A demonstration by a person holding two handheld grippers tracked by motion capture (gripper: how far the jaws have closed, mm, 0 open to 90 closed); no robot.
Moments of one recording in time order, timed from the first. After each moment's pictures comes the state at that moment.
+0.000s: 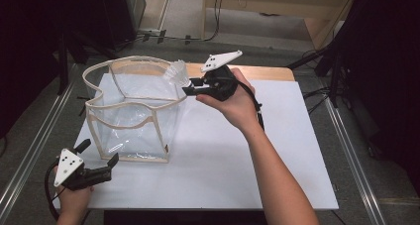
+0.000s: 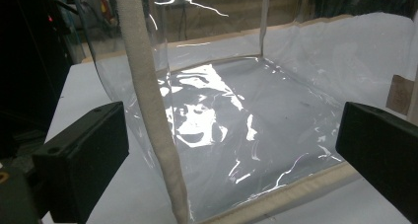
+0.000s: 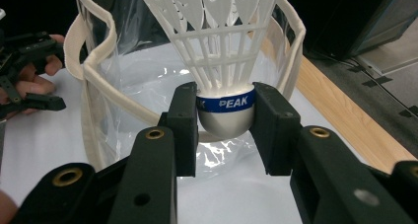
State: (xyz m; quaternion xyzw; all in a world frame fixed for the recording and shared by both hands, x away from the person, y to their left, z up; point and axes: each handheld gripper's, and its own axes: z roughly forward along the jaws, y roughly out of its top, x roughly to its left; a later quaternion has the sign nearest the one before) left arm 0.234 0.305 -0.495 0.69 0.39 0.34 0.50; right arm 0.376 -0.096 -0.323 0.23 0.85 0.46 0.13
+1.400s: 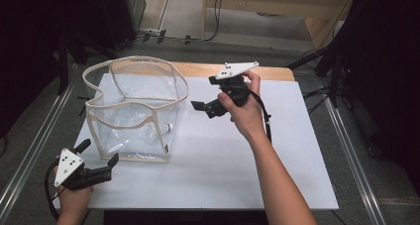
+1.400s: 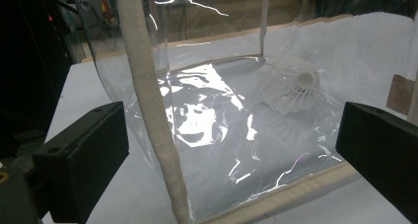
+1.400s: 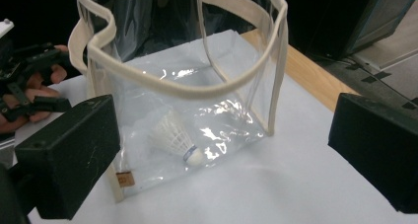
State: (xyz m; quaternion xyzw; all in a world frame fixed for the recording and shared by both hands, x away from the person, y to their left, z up) left arm 0.234 0.305 -0.495 0.69 0.39 0.34 0.50; right arm 0.360 -0.126 -0.342 0.26 0.82 0.49 0.12
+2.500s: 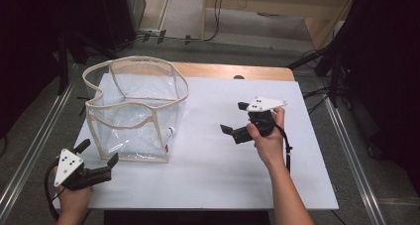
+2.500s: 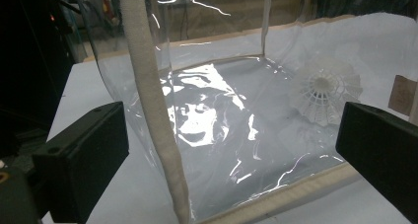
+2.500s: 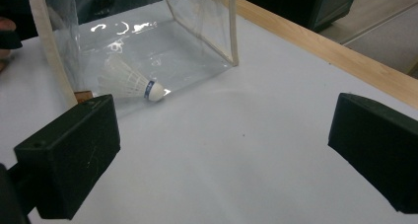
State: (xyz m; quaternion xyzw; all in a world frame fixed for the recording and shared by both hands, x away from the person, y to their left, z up) left arm 0.234 0.305 -0.495 0.69 0.40 0.34 0.50; right arm 0.319 -0.195 -0.420 0.32 0.80 0.49 0.16
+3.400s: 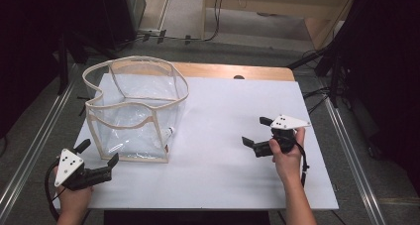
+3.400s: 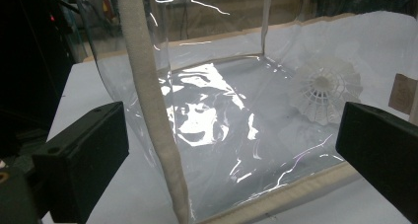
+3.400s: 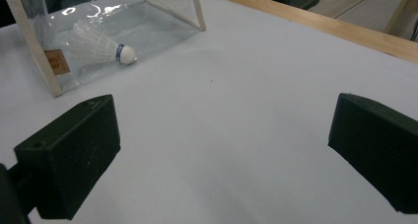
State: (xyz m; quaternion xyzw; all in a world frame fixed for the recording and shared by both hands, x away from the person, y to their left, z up) left arm 0.234 0.304 -0.495 0.69 0.39 0.34 0.50; right arm 0.287 -0.253 -0.461 0.37 0.77 0.49 0.17
